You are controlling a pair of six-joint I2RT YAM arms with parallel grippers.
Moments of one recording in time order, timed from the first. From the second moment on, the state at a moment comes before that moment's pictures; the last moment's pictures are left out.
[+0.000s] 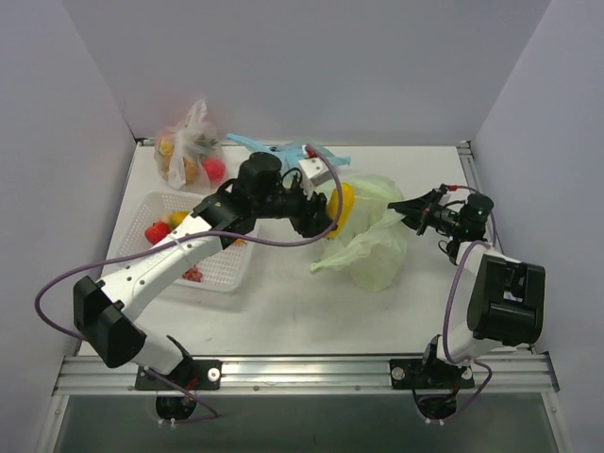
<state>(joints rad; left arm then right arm) -0.74 1.45 1.43 -0.36 0.50 -0.02 -0.24 1.54 0.63 0.70 -1.22 1.61</state>
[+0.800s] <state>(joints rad) -0.76 1.65 1.56 -0.40 0.66 0.39 -0.36 1.76 0.65 1.03 -1.35 1.95</state>
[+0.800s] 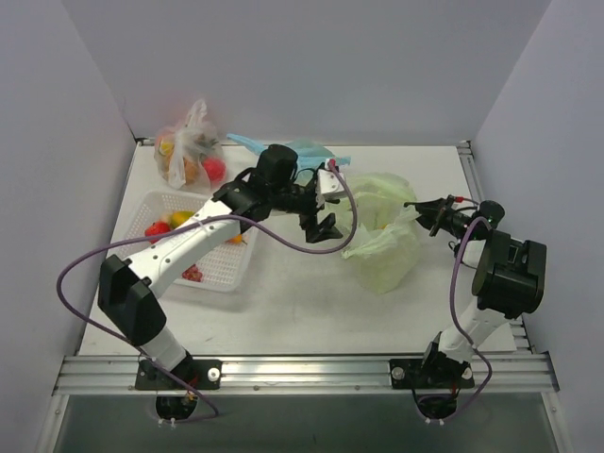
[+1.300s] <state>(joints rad) -0.80 1.71 1.50 -0.46 0.82 0.81 -0.36 1.76 0.66 1.05 -1.37 1.99</state>
